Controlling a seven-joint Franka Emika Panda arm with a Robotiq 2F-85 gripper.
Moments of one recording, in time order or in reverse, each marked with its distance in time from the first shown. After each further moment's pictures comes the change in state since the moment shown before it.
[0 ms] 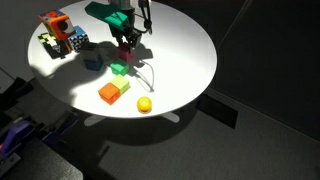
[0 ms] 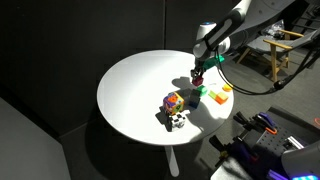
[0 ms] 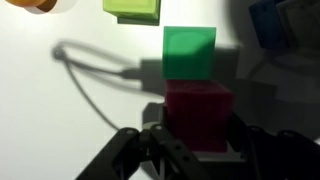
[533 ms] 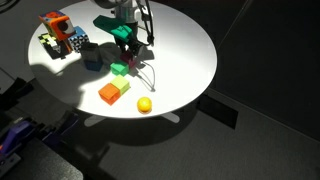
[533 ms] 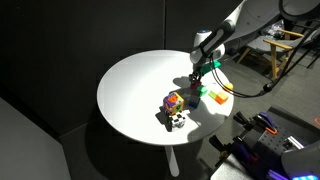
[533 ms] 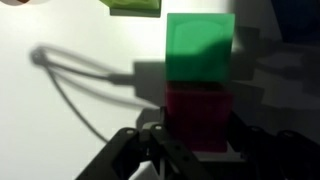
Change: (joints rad) arm -0.006 0.127 0.000 0.101 0.015 0.000 0.000
